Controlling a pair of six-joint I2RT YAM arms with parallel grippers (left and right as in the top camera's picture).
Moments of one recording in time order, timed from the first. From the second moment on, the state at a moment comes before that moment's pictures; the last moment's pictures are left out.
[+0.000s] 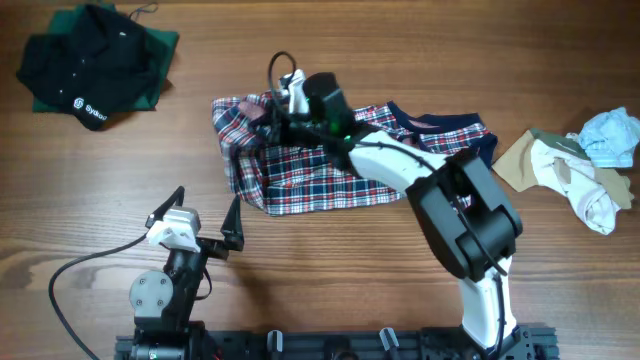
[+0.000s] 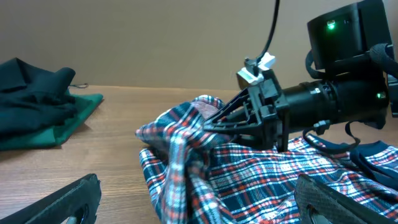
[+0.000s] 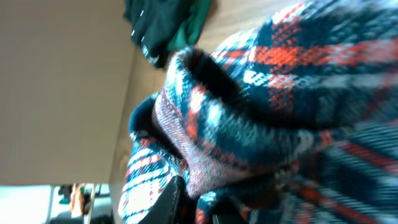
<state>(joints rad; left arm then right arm) -0.03 0.02 0.01 -0.06 0.18 -0.13 0.62 2.14 1.33 0.29 -0.61 0.83</state>
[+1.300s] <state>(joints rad) -0.03 0.02 0.01 -0.06 0.18 -0.13 0.61 2.07 1.33 0.29 -0.76 0.80</state>
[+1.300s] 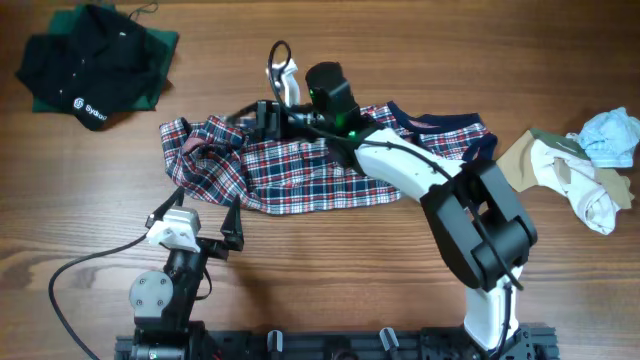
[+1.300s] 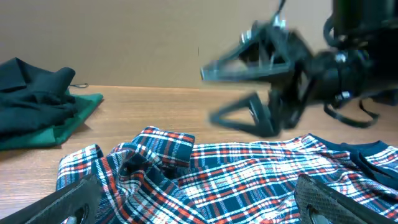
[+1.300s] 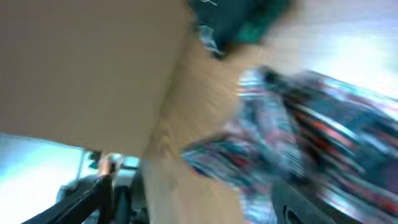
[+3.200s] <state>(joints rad) -0.03 0.02 0.01 -0.06 0.18 -0.13 0.33 2.10 1.36 0.35 -0.76 0.97</state>
